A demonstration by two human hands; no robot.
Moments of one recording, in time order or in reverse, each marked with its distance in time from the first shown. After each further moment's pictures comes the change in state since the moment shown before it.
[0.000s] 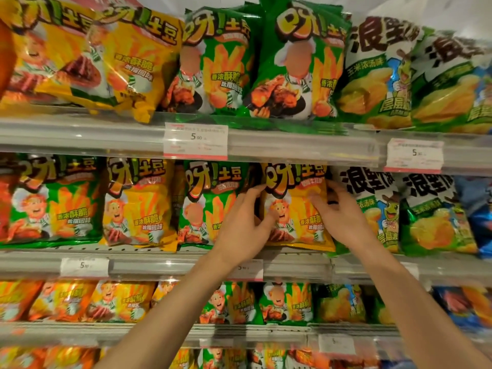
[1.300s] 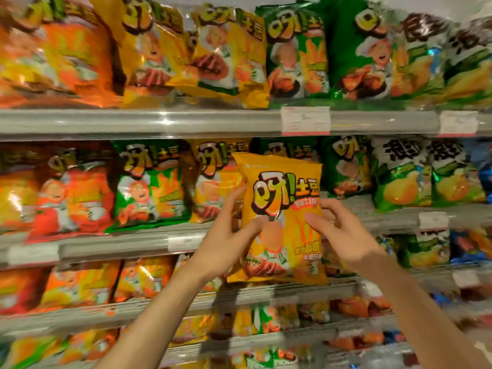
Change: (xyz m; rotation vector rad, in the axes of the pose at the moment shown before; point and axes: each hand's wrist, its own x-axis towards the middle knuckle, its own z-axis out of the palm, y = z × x) left_hand -0.114 -0.083 -0.194 -0.460 -0.215 -0.137; right_hand -0.164 -0.105 0.138 0.220 -0.172 0.147
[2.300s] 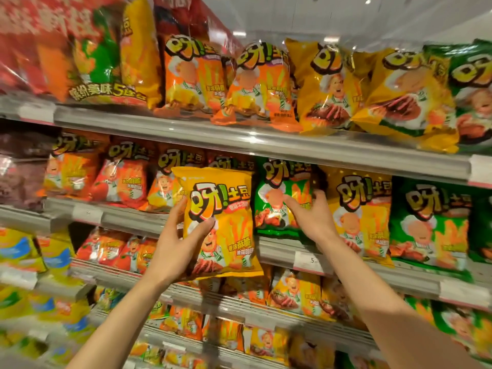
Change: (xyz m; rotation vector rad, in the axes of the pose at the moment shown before) left_hand -0.122 -0.039 -0.272 0.144 0.682 -0.159; right_hand 0.103 -0.076 0.279 -0.185 0.043 -0.105
